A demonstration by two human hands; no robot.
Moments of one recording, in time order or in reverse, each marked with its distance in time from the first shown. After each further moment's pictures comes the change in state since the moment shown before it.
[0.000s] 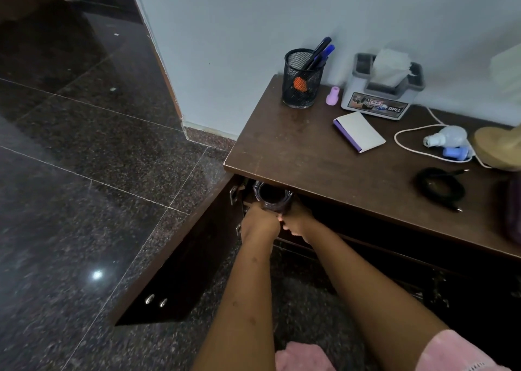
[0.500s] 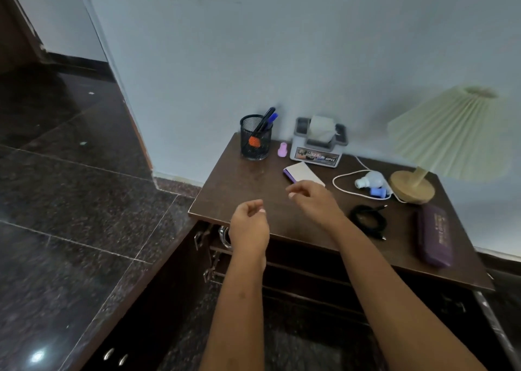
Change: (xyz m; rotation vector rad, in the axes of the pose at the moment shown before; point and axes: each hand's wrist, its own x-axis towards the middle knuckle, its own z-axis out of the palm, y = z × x) left_hand -0.069 0.066 0.014 -0.484 -0.014 0.255; right_hand -0.114 -0.049 -0.168 0.120 0.288 -0.410
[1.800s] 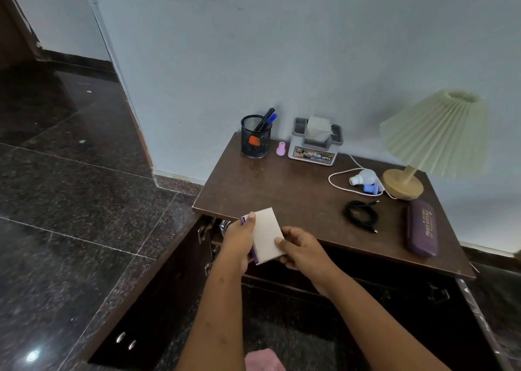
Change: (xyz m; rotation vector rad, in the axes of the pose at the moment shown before) left_hand 0.013 -0.026 -0.029 -0.028 -0.183 -0.207; right_hand -0.093 0.013 0.038 0.328 -0.229 0.239
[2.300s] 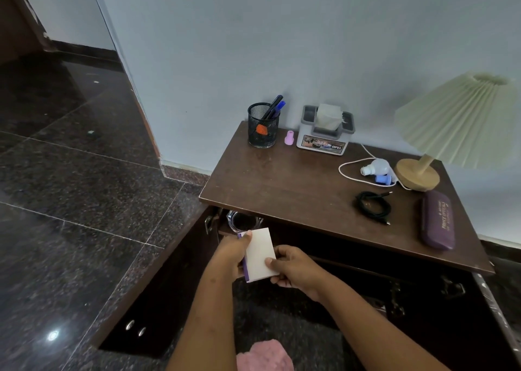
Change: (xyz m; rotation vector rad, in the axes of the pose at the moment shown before) left_hand 0.027 -0.036 -0.034 0.150 0.037 -0.211; right_hand 0.020 0.040 0.027 -0.002 -0.217 0.209
